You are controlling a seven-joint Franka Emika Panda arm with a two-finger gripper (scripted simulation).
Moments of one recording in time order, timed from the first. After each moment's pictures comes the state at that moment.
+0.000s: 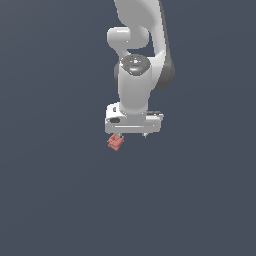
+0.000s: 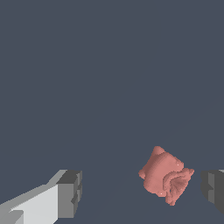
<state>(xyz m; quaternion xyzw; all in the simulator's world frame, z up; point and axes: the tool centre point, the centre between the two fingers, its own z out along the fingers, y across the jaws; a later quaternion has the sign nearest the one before) 0.002 0.016 0.180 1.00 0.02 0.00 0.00</state>
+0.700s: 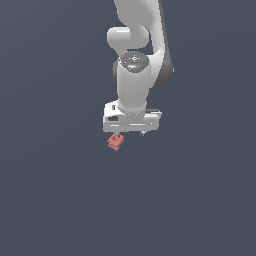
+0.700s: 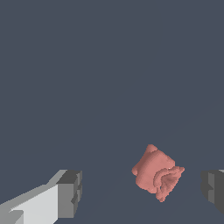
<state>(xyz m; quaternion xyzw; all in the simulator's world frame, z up) -0.001 0.009 0.185 1.00 0.04 0.00 0.01</state>
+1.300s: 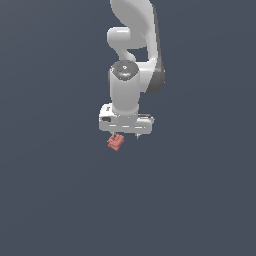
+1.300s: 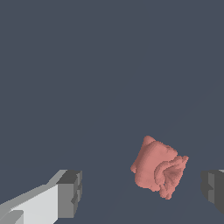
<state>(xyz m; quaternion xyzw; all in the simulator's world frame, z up) -0.015 -0.010 0.159 1.00 -0.05 0.00 0.00</state>
